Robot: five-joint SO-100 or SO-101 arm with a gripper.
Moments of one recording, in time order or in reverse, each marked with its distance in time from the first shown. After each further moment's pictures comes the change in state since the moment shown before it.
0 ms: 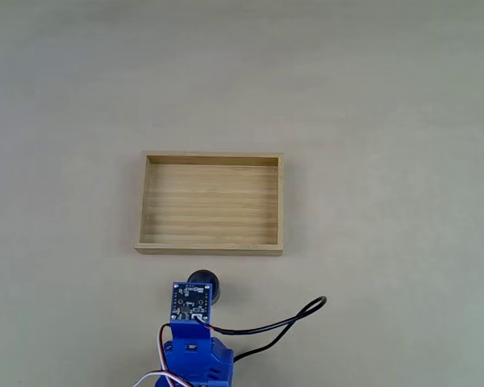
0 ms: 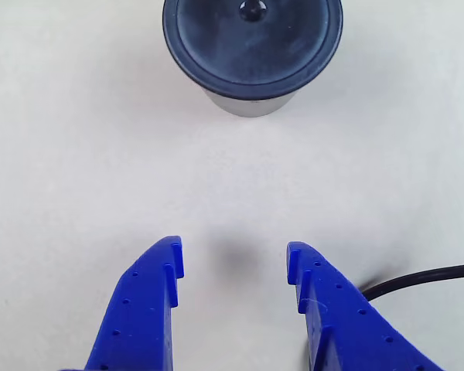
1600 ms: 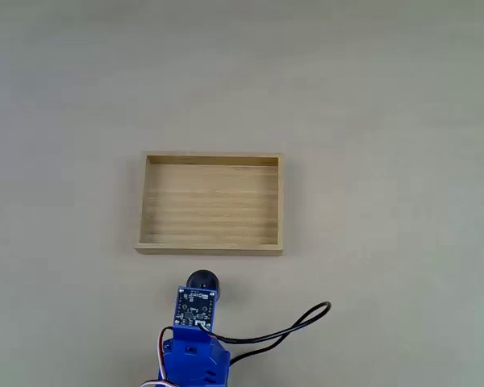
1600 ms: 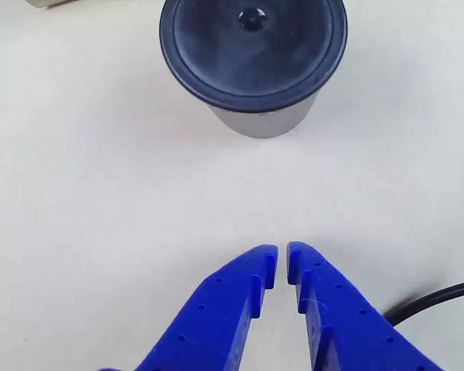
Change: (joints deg) arm -2.8 -13.0 8.5 0.0 -7.4
